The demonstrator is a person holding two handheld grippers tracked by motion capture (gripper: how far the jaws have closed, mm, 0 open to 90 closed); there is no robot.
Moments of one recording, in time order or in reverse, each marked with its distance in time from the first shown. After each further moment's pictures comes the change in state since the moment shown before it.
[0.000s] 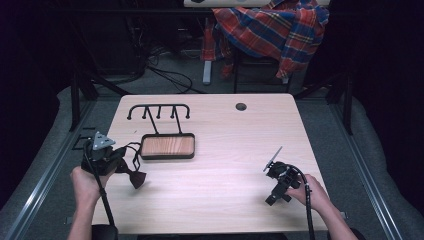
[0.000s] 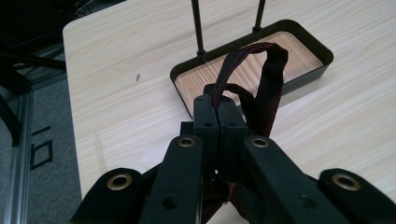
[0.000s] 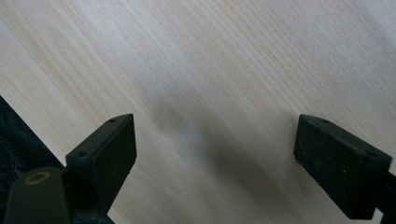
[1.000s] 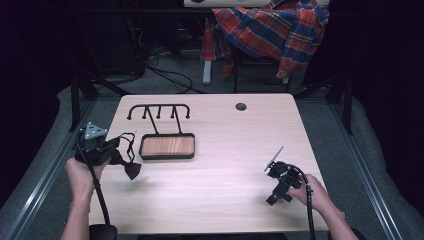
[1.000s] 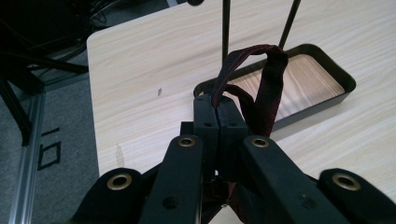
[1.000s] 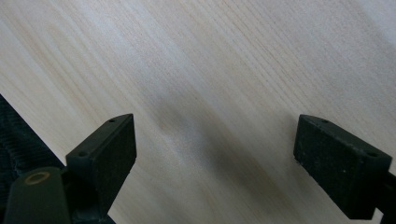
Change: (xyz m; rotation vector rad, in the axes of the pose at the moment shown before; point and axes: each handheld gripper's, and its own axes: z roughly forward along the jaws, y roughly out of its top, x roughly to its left) left arm 0.021 0.016 0.000 -0.036 0.028 -0.048; right arm -0.001 -0.002 -0.002 -0.001 -0.004 0.000
